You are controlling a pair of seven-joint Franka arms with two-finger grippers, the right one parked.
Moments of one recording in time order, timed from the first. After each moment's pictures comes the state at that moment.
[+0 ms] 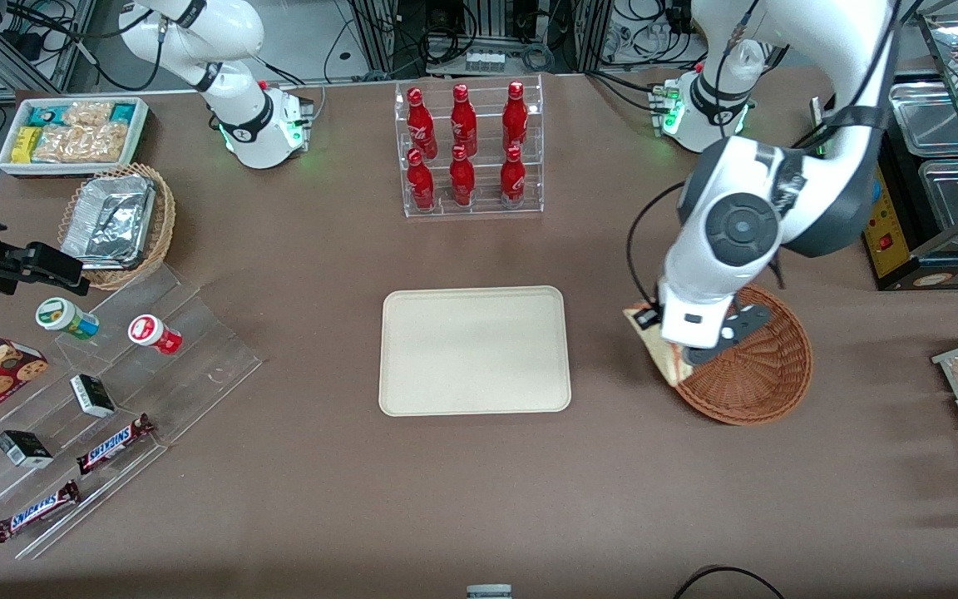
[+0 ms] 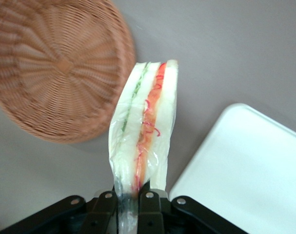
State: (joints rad) arm -0.43 0.32 -0.03 -1.67 0.01 1.86 -0.96
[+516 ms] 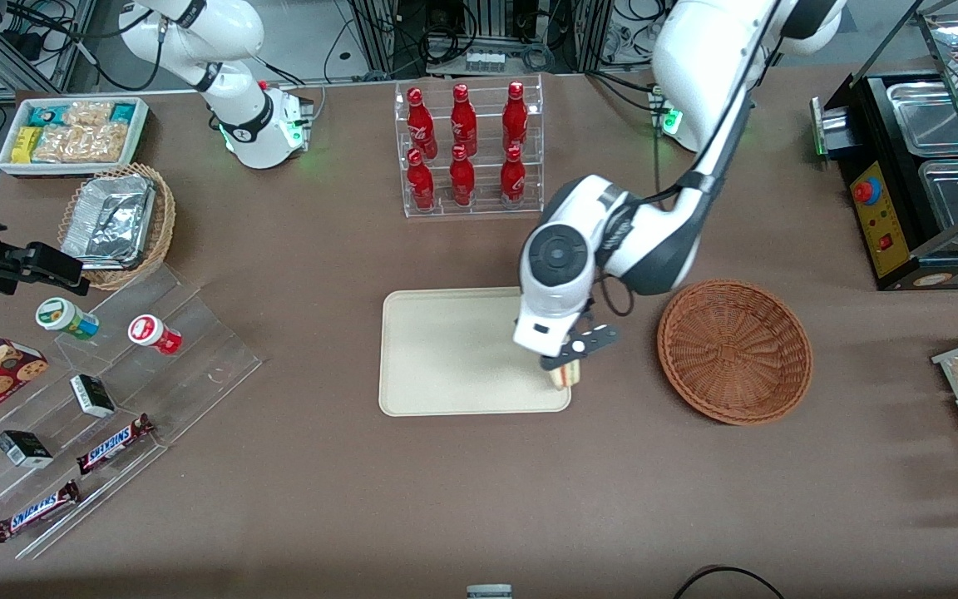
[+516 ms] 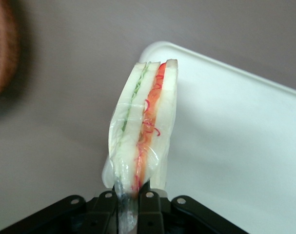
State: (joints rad) arm -0.65 0.62 -0.03 -1.41 0.01 1.90 -1.04
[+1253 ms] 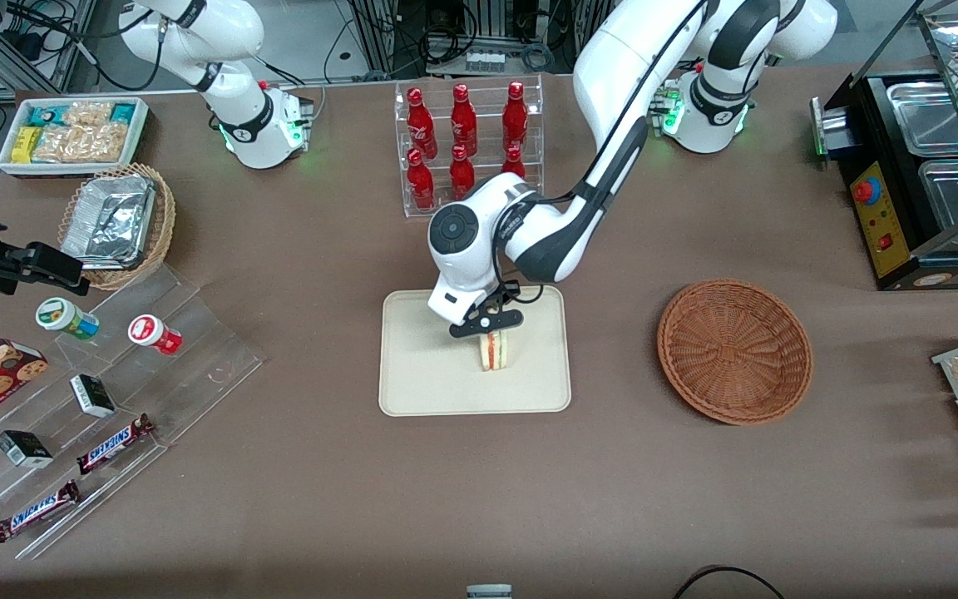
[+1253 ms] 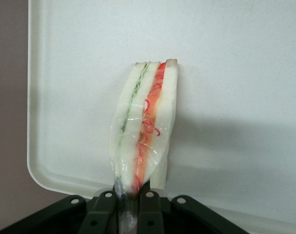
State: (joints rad) arm -0.81 0.78 -0.03 -1.36 0.06 2.01 -1.02
